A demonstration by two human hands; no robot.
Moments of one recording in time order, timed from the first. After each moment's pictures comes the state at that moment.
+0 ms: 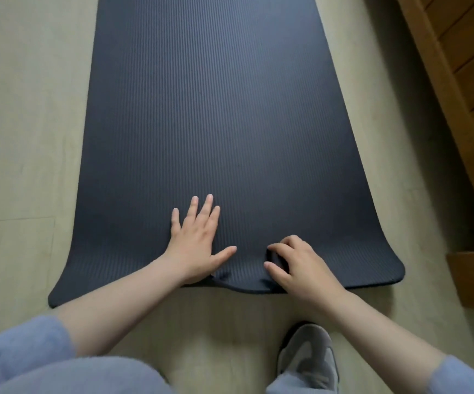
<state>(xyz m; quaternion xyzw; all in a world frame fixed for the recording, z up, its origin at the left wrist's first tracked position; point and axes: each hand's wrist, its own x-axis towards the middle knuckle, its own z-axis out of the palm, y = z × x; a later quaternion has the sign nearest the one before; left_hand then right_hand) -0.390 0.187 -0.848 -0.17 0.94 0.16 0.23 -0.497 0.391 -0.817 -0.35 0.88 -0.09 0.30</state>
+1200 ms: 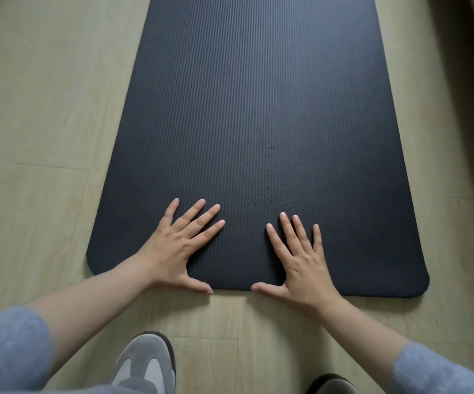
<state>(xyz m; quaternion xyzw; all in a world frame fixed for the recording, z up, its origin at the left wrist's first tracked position) -0.298 0.171 -0.881 -0.04 0.99 0.04 0.12 -0.467 0.399 -0.885 -0.52 0.84 -0.01 0.15</state>
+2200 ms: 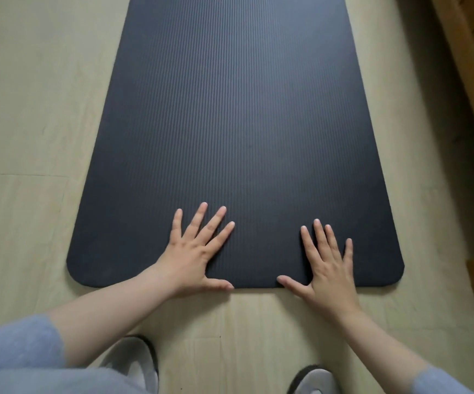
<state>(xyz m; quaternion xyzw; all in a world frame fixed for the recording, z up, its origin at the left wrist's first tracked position) -0.330 0.224 -0.889 -0.10 0.98 0.05 0.14 -0.493 0.466 -0.887 -0.39 0.91 -0.02 0.13</state>
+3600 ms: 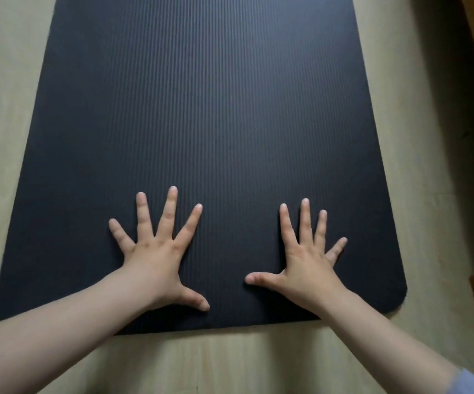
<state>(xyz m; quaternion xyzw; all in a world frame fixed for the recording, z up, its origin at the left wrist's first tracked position) -0.386 0.204 -0.854 -0.26 0.89 0.13 0.36 -0.534 0.391 -0.856 -0.30 0.88 0.03 0.35</state>
